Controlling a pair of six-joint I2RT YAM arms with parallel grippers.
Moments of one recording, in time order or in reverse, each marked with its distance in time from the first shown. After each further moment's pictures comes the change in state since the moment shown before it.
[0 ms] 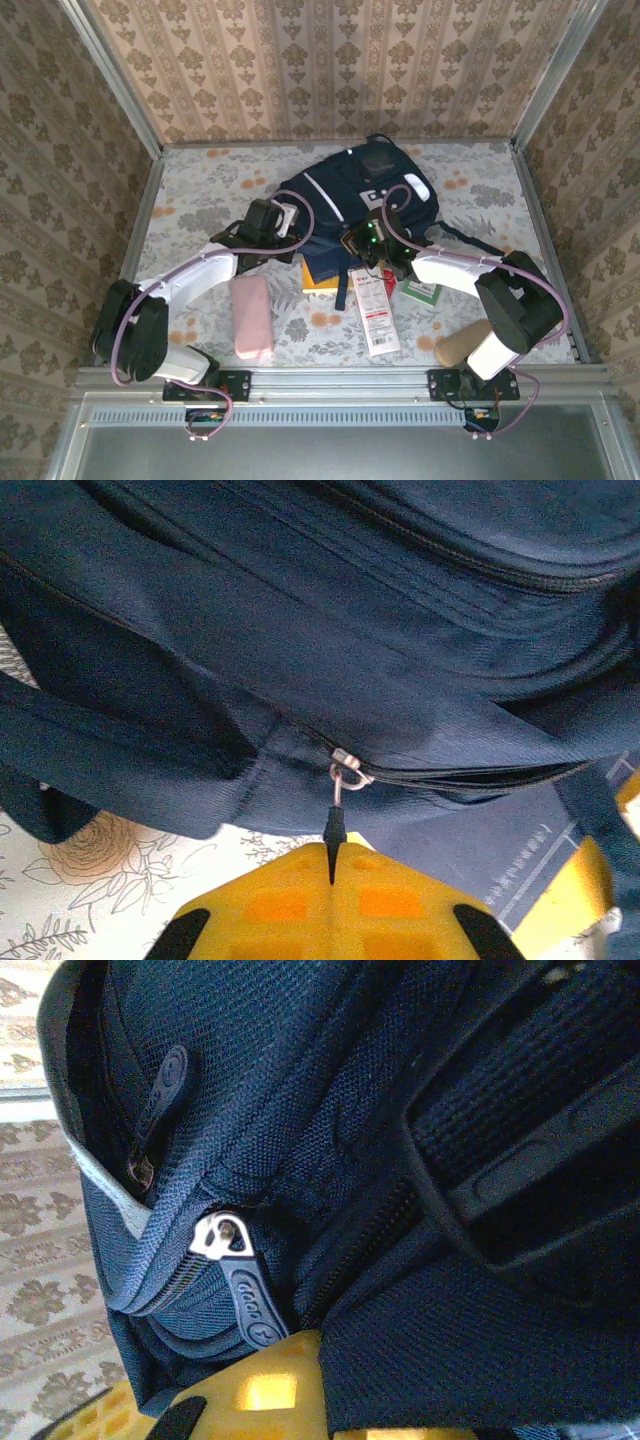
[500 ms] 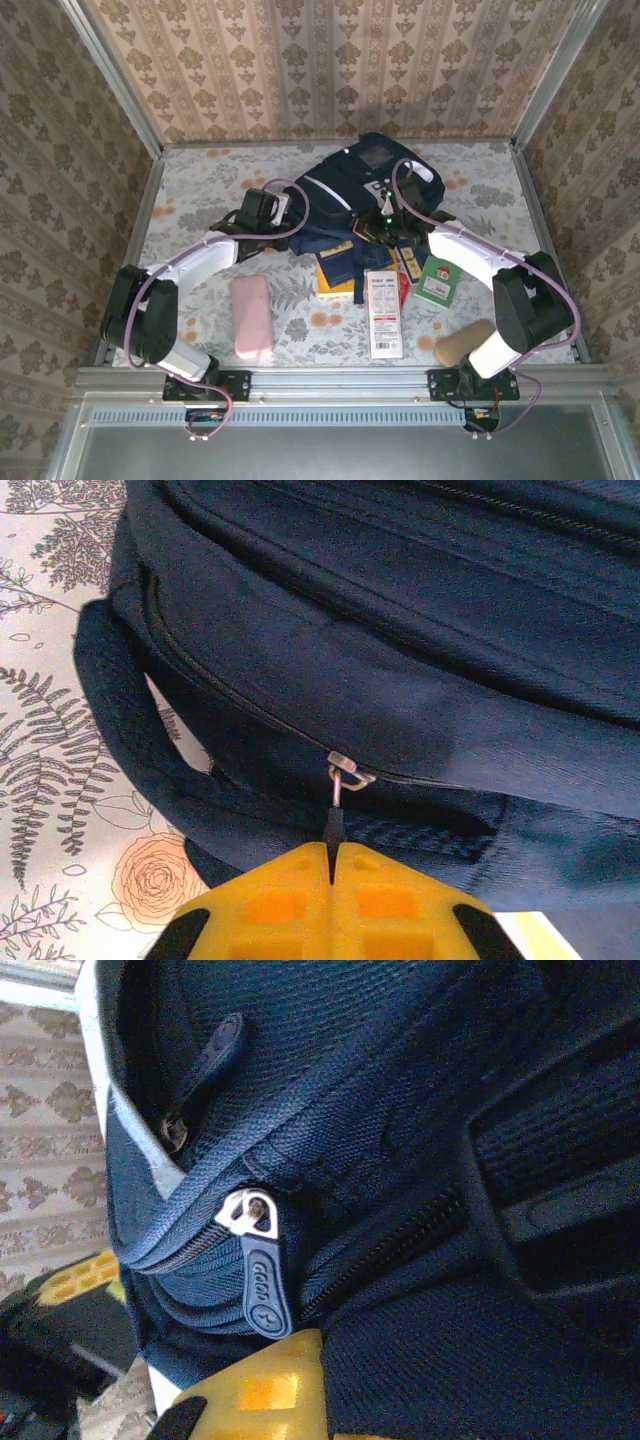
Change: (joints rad) left arm 0.080 0.092 0.065 0.029 -0.012 0.004; right arm -0.173 -0.023 0.211 -0.374 -0.276 -0.457
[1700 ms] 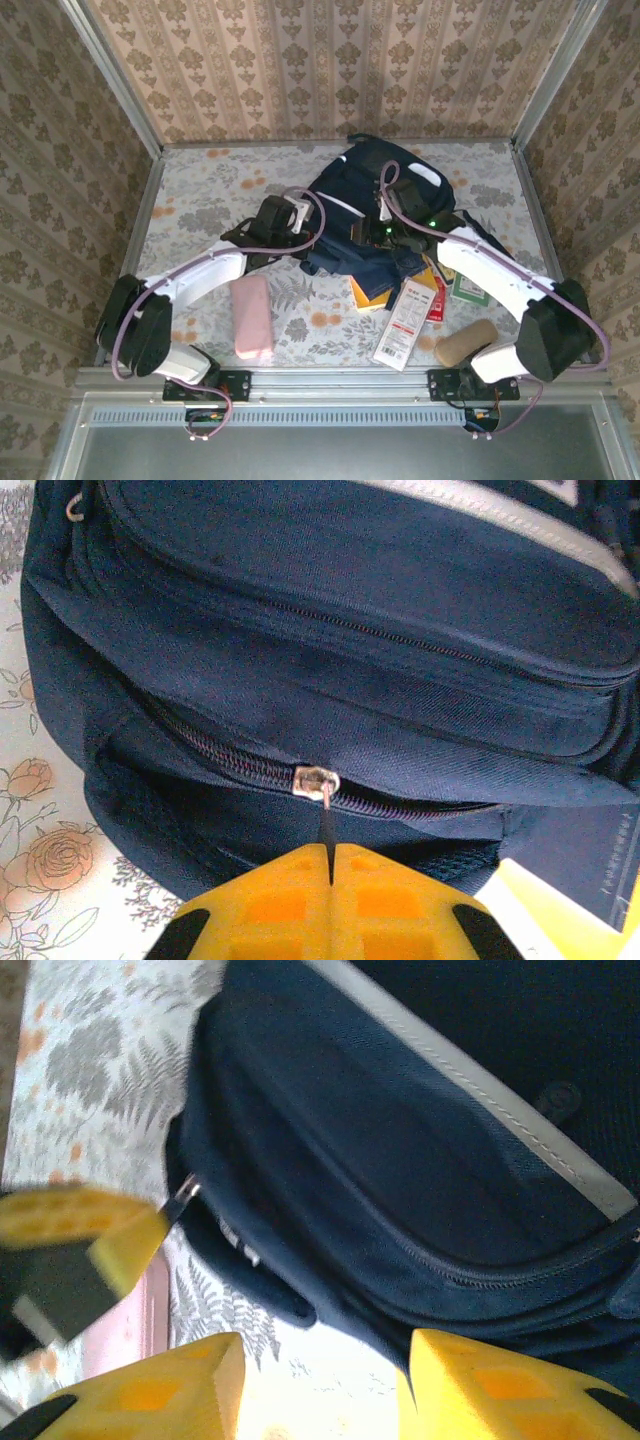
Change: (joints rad) left arm -0.174 -0.081 -0.014 0.028 0.071 -0.098; right arm 0.131 -0.146 0.045 -0.246 0.256 -0.171
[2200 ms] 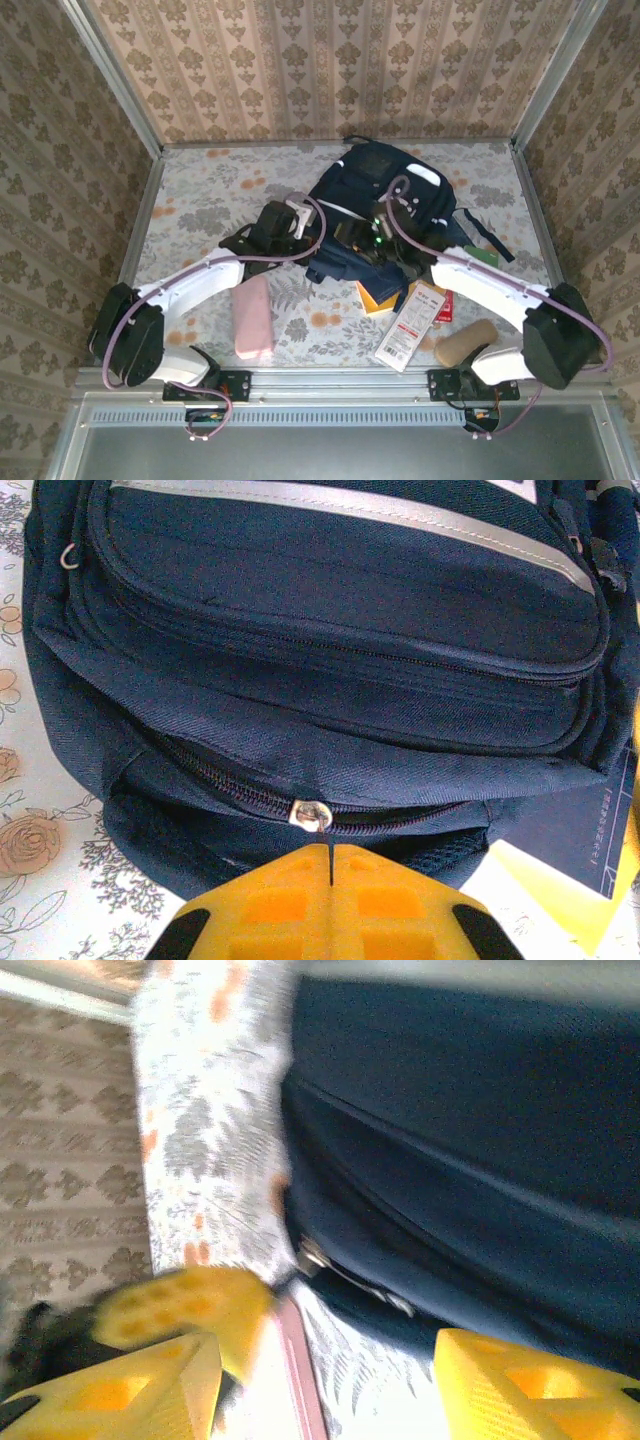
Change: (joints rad) left arm -0.039 -0.051 -0.039 0.000 -0.008 -0.014; right arm 0.109 -0.030 -0.117 0.324 0.045 0.282
